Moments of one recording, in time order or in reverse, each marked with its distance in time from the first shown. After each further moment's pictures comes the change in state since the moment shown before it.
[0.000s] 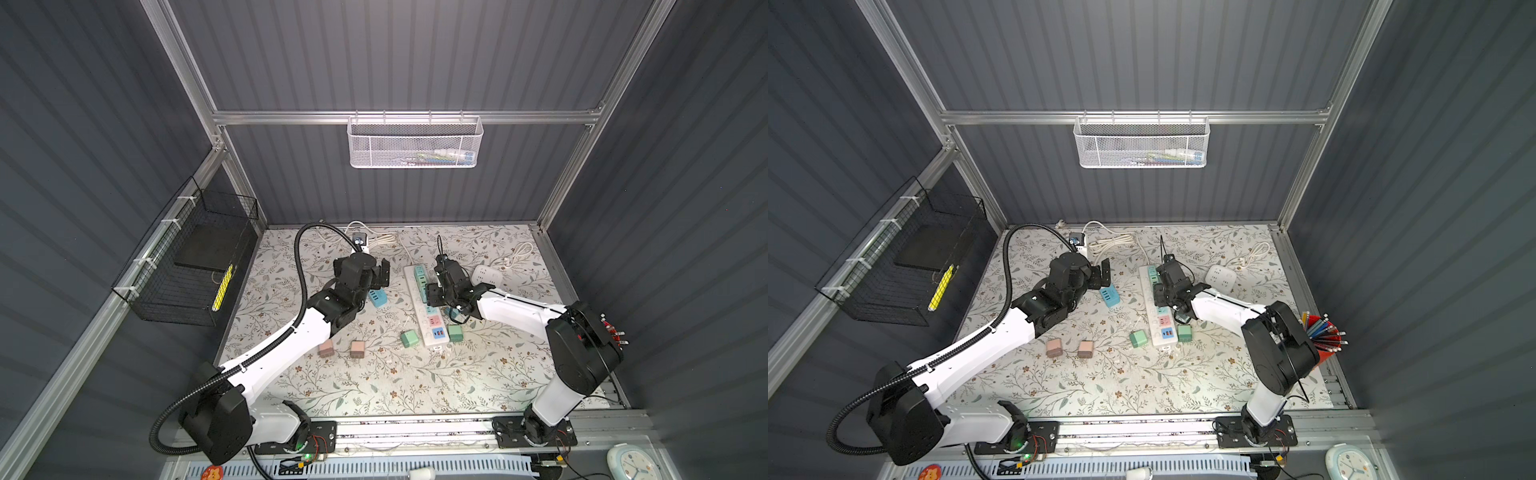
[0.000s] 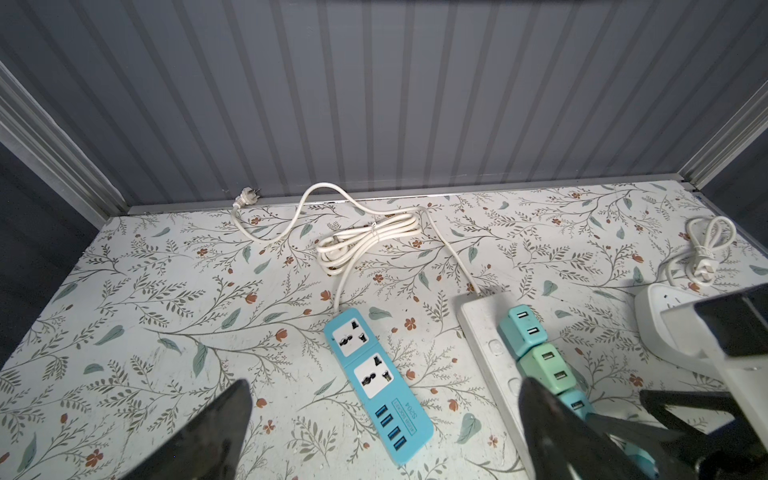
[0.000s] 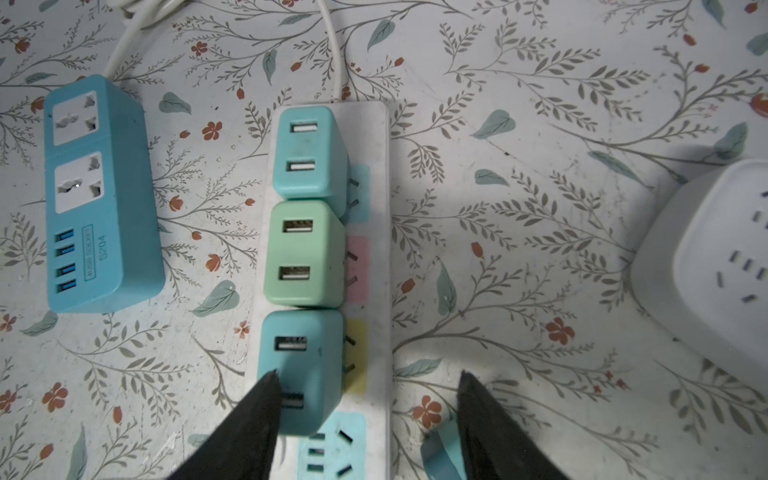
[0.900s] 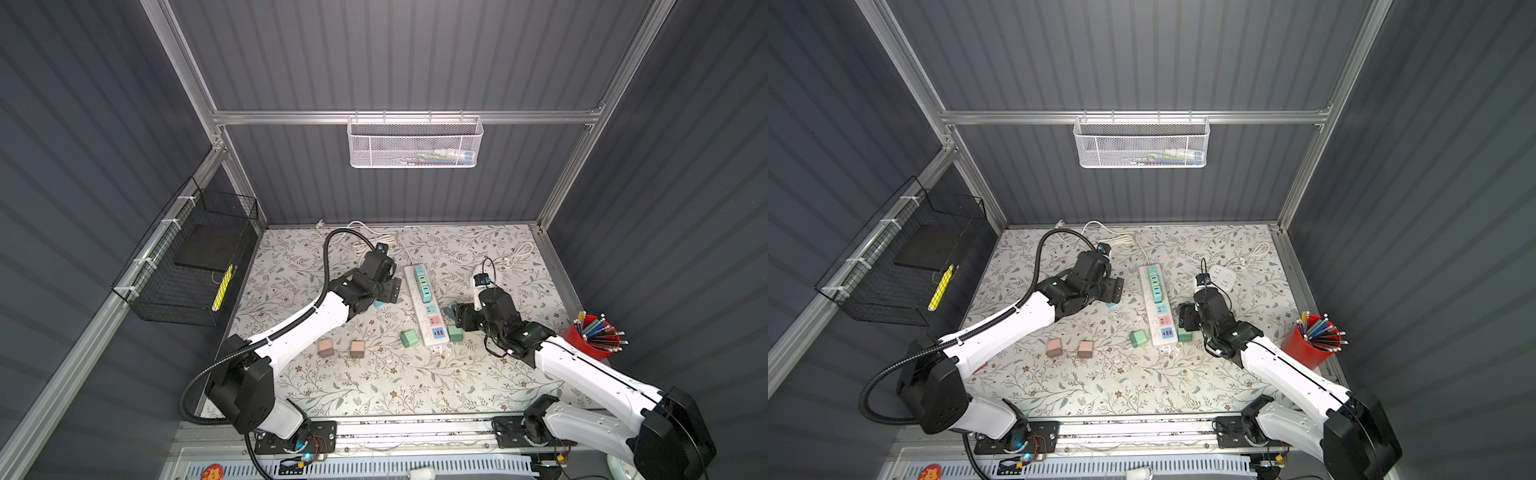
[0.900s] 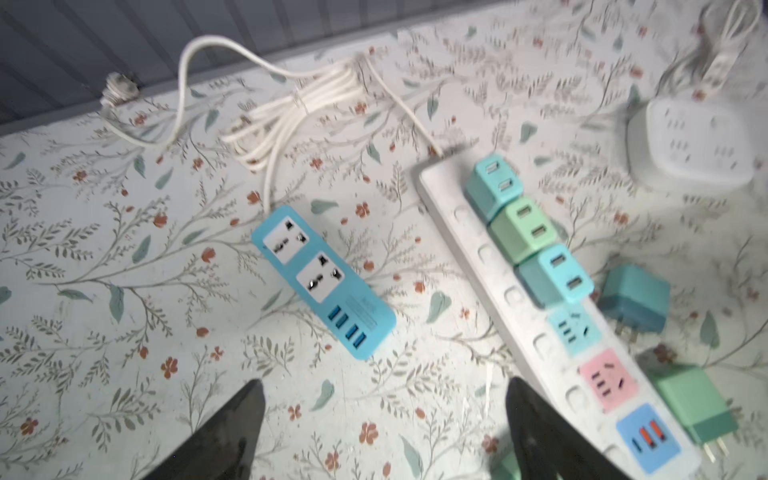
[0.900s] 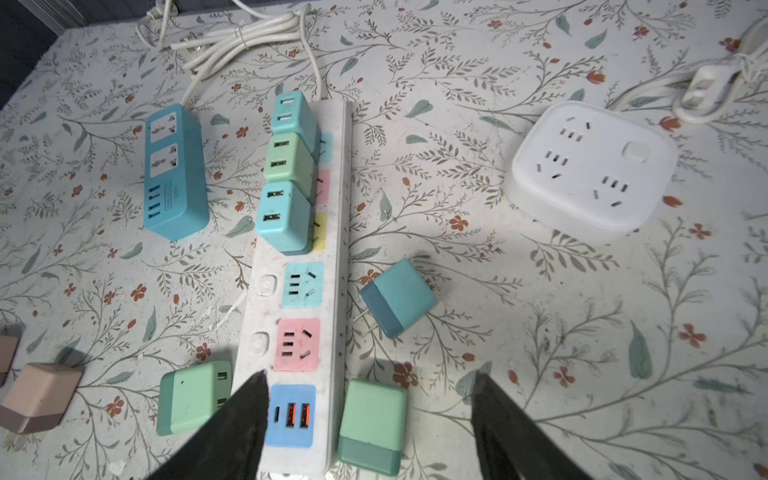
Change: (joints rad) left arm -0.079 0.220 0.171 -0.401 0.203 0.027; right arm -0.061 -0.607 -0.393 -0.030 -0.046 0.020
